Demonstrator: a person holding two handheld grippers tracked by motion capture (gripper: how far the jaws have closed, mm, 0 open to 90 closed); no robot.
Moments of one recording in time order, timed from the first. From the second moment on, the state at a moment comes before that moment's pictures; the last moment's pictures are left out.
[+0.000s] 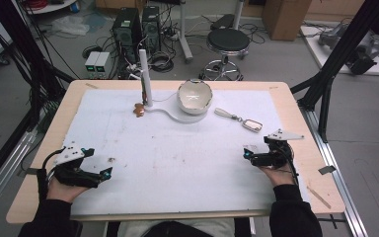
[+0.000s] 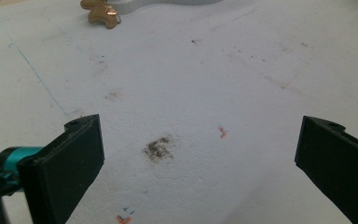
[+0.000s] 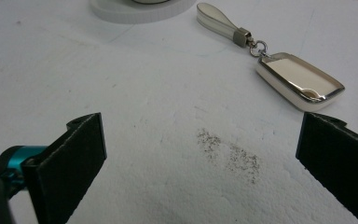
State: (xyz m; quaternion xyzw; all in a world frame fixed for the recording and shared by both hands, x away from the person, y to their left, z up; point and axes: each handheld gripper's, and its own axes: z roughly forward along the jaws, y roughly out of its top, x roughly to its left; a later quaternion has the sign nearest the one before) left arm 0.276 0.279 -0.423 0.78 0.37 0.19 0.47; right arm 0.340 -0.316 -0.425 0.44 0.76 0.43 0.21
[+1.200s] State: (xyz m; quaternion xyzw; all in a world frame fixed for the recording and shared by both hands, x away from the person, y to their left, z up) left arm 0.271 0.278 -0.432 0.79 0.37 0.18 0.46; right arm 0.408 -0.307 -0.393 0.43 0.80 0.38 0.19
